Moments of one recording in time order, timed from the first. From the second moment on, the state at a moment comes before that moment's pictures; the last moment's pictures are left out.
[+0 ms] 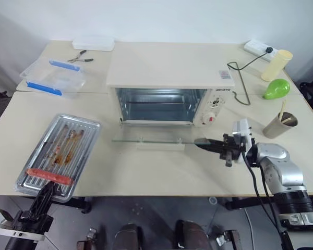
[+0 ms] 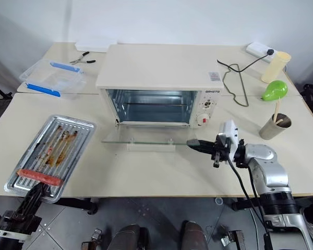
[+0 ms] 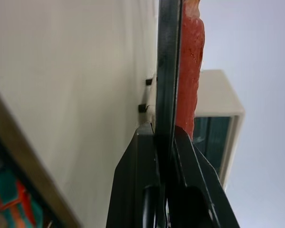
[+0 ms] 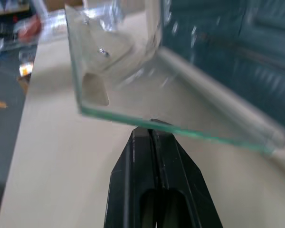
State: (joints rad) left arm 0.57 0.18 0.84 -0.35 -1.96 0.91 -0.04; right arm -0.41 -0.61 -0.07 0.11 0.57 0.24 1.23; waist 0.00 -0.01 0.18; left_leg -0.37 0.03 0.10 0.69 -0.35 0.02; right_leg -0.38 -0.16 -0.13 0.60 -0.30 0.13
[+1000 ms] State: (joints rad) left arm 0.55 0.68 0.56 -0.35 -1.96 1.06 -0.18; right arm -0.15 -0.73 -0.21 -0.21 0.55 0.11 1.20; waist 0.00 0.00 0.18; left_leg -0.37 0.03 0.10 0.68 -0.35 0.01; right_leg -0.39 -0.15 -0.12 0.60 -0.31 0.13
